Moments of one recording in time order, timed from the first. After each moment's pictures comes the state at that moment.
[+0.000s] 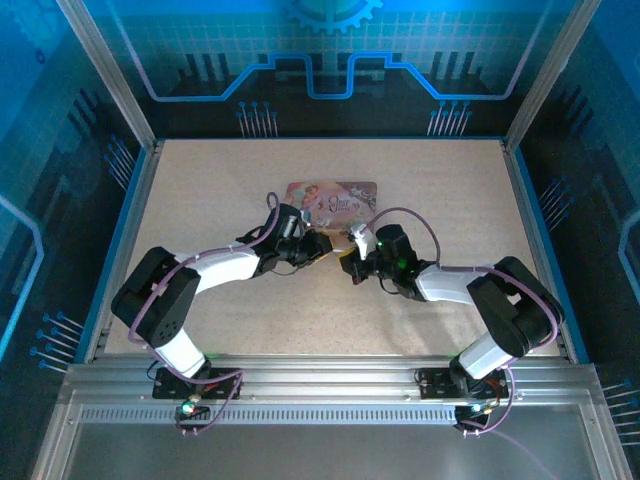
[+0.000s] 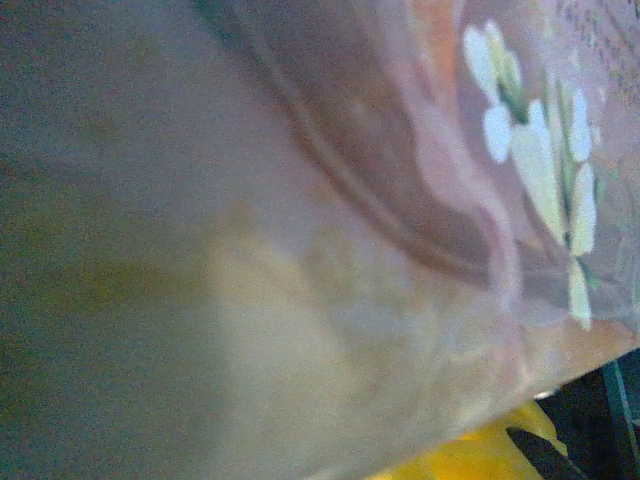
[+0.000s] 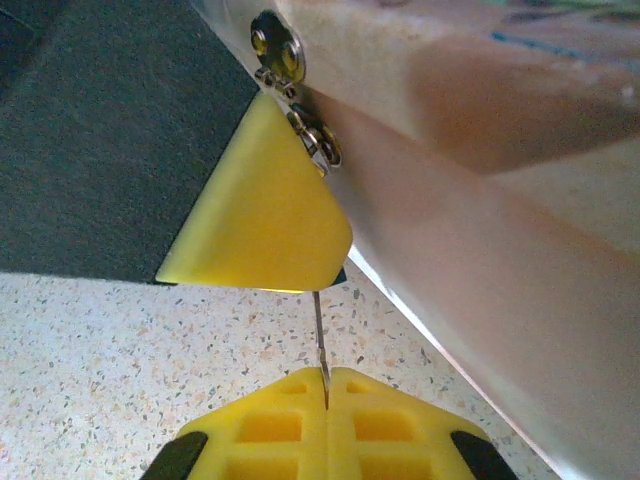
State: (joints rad) left arm -0.55 1.65 0.85 0.08 0.39 -1.03; right arm 0.58 1.56 0.59 0.40 -0.36 0.12
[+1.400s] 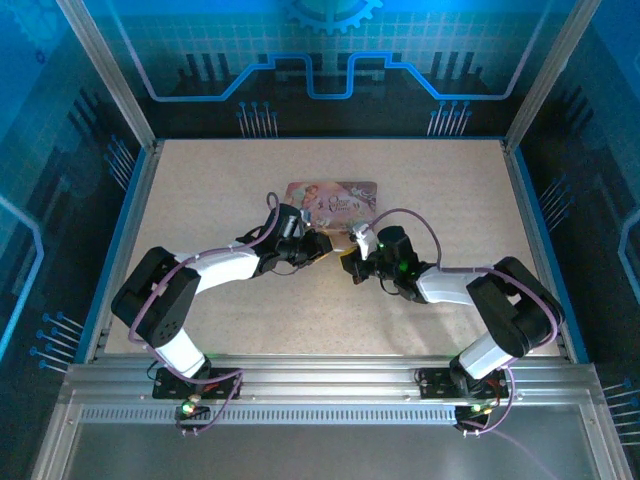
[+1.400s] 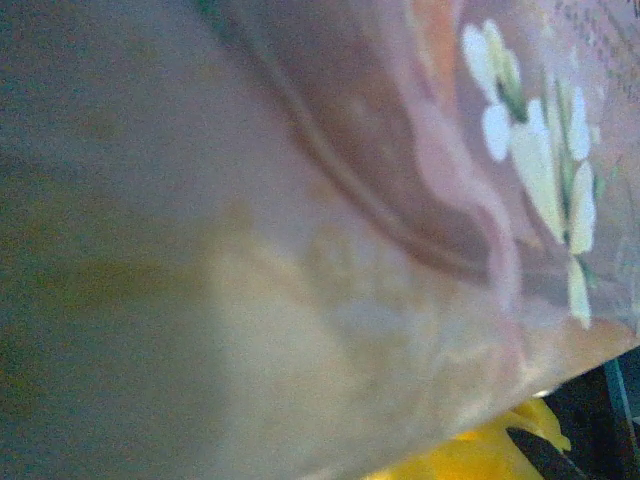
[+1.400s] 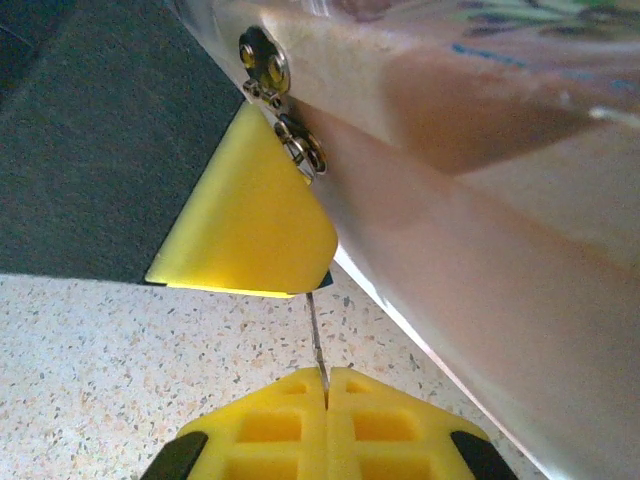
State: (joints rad) left arm -0.55 1.65 0.85 0.08 0.39 -1.03; right arm 0.57 1.56 0.56 0.46 -0.34 0.13
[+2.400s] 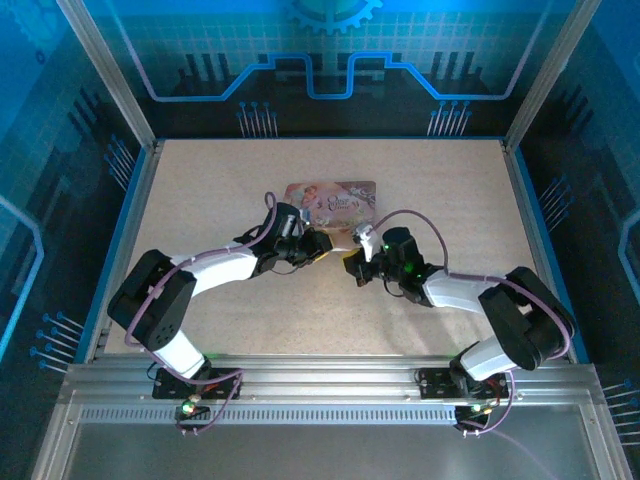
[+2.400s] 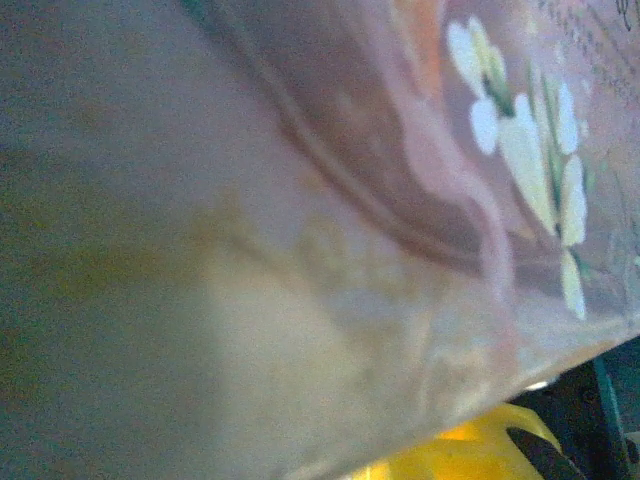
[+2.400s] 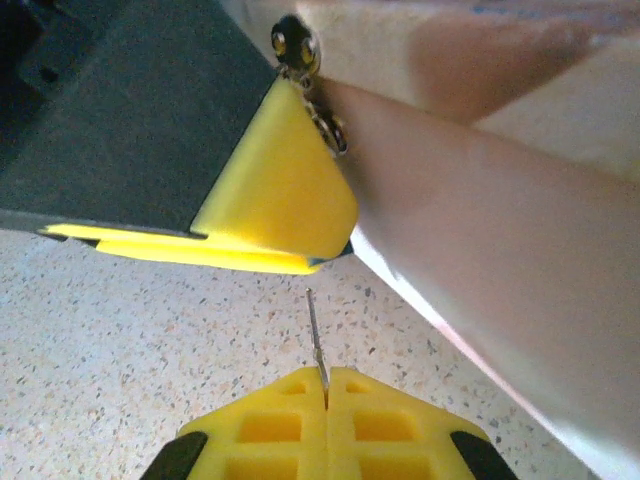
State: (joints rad) left arm -0.55 1.62 0.85 0.08 0.40 -1.06; right arm 0.57 1.48 0.53 0.40 -0.38 0.13
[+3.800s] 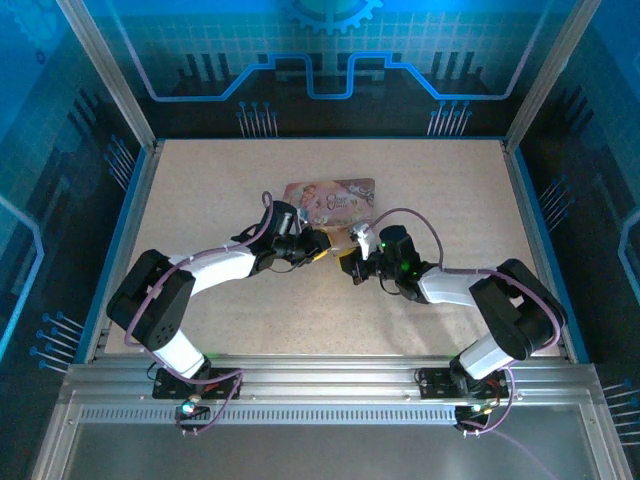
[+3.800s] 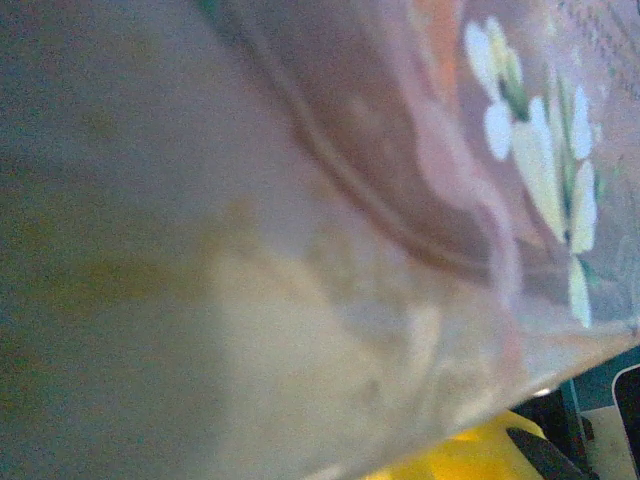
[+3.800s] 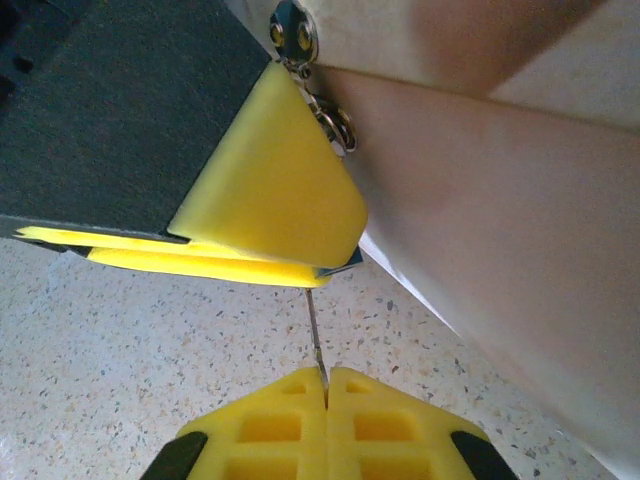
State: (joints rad) left arm -0.53 1.62 0.85 0.08 0.44 -1.09; right arm 0.57 1.55 0.56 0.46 -0.42 0.18
